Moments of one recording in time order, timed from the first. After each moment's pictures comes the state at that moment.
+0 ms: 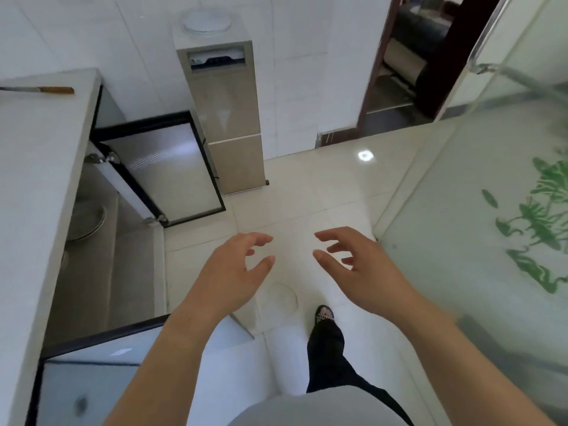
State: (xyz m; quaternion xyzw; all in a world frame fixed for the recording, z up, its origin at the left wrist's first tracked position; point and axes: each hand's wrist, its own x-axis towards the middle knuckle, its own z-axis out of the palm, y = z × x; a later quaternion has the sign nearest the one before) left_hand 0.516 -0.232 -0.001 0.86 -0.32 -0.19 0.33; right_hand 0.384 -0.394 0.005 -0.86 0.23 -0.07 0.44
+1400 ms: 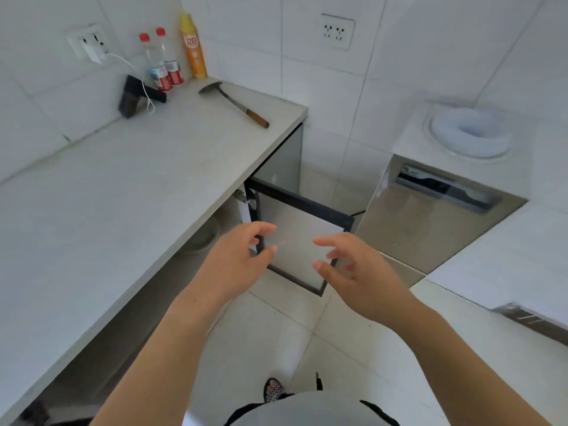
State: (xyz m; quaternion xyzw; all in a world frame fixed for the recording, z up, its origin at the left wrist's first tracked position) left_hand 1.005 -0.282 0.013 0.92 0.04 -0.04 0.38; right_hand 1.022 -0.489 0.012 -0.90 -0.19 0.11 0.37
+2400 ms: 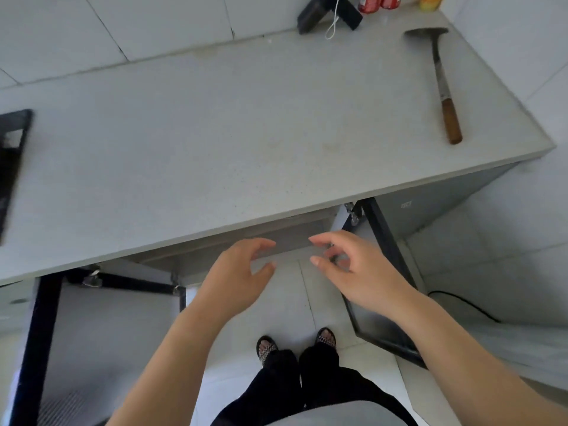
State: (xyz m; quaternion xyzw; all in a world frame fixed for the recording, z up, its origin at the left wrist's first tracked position) left_hand 1.114 -0.212 -0.066 0.82 0.45 -0.01 0.37; right_hand 1.292 -0.323 -0.066 -0.73 -0.48 0.38 0.29
